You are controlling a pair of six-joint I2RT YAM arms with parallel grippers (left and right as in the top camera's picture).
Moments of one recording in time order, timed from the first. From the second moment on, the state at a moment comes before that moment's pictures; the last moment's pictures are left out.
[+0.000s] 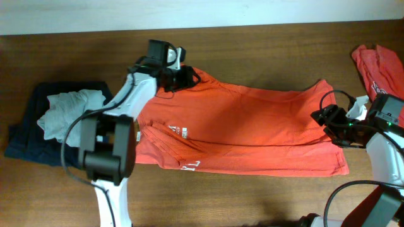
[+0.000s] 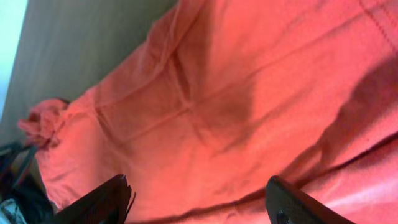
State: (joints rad) left arm -0.26 2.21 1.65 -0.44 0.53 -0.40; right arm -0.54 1.48 0.94 -0.66 -0.56 0.27
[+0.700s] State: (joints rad) left arm -0.30 2.27 1.72 -0.45 0.33 -0.37; right arm -0.54 1.48 0.94 -0.68 -0.56 0.25
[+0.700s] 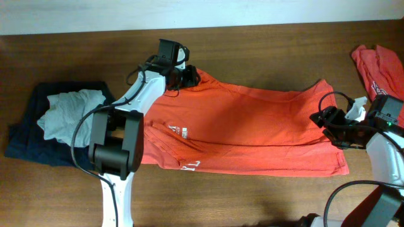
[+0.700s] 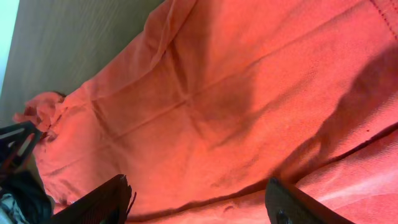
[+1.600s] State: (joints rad) left arm -0.33 2.11 2.06 -1.07 0.21 -0.06; right arm -0.54 1.48 0.94 -0.71 -0.55 0.25
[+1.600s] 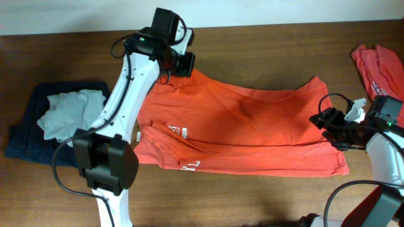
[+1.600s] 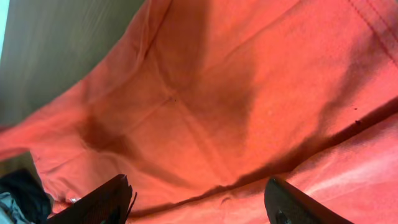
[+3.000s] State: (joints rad) left arm -0.44 2.10 2.06 -1.43 0.13 -0.06; right arm -0.37 1.94 0.95 0.18 -0.56 0.64
